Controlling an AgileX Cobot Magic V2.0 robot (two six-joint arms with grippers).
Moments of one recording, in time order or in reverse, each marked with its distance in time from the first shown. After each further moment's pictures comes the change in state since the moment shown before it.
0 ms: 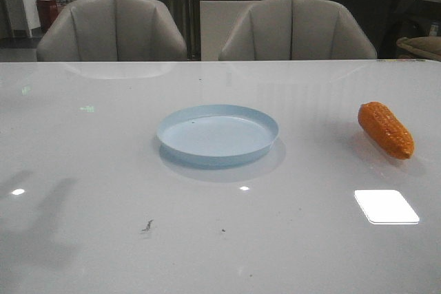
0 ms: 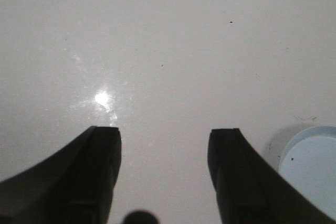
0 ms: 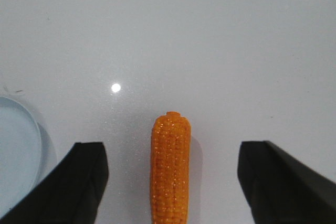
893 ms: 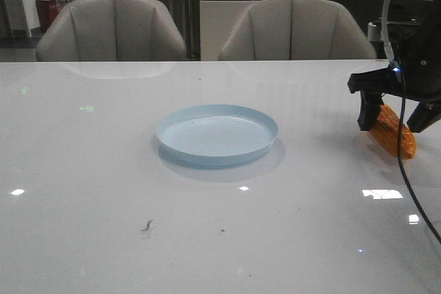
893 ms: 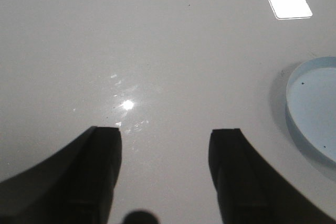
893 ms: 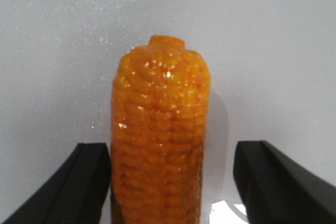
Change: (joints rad) left arm 0.000 -0.633 0.950 0.011 -0.432 0.003; right arm 0.009 0.431 -0.136 -0.003 0.065 -0.006
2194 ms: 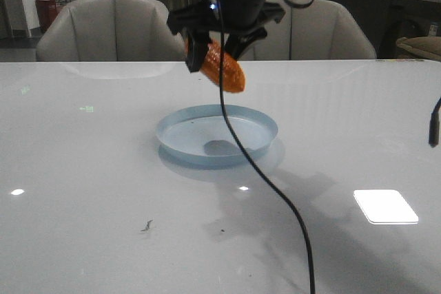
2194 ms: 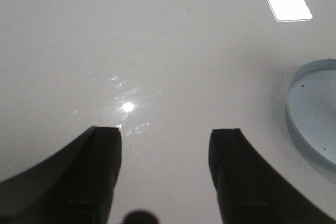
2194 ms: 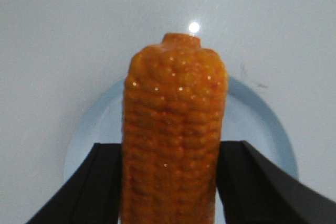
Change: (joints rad) left arm 0.000 -0.001 0.000 0.000 -0.005 0.000; right arm 0.480 0.125 -0.495 -0.004 0.198 -0.123
